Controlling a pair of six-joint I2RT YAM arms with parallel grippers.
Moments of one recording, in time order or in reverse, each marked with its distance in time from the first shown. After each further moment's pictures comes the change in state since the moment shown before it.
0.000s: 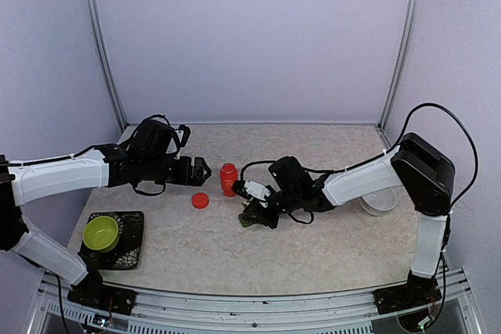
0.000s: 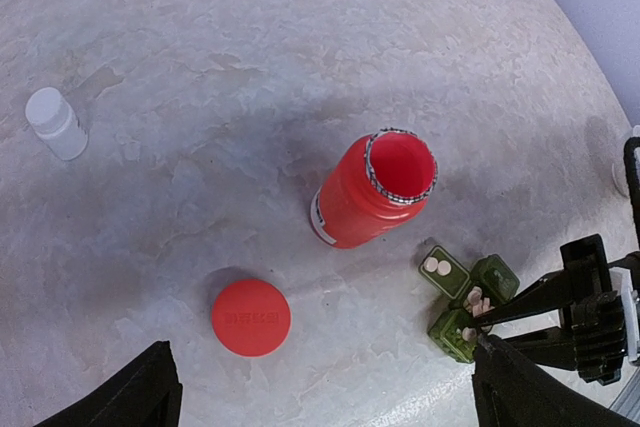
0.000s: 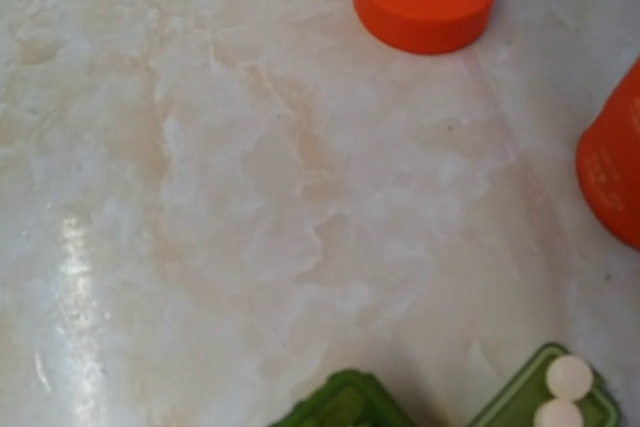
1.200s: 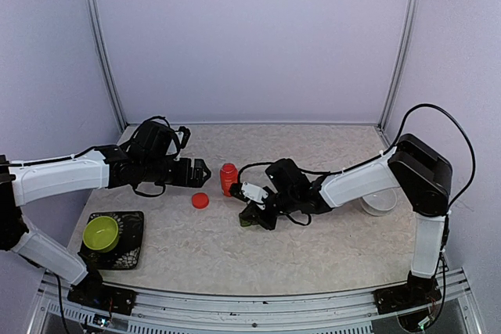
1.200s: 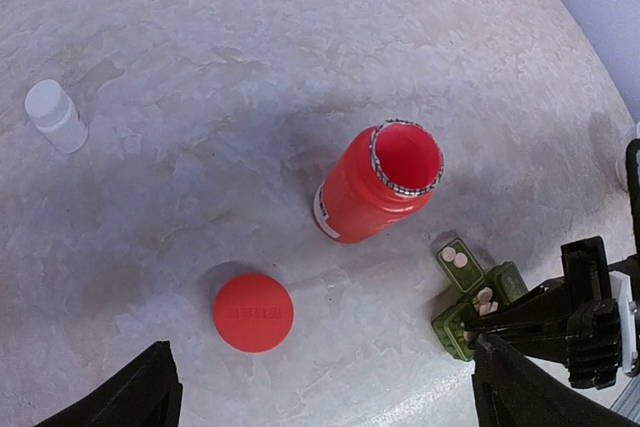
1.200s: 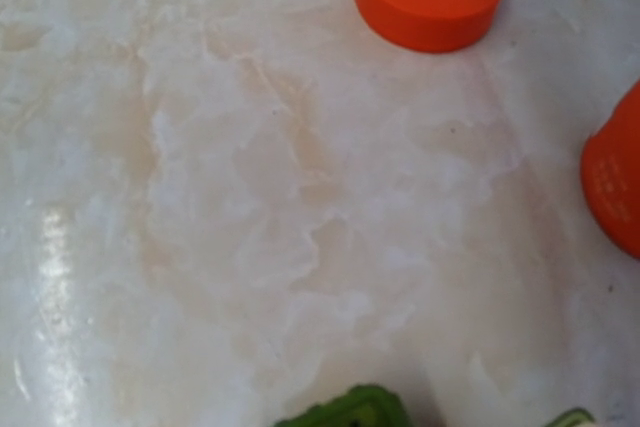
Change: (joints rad) left arm 0.000 0.000 -0.010 0.001 0.000 0.000; right arm 0.018 0.019 0.011 0.002 0.042 -0.028
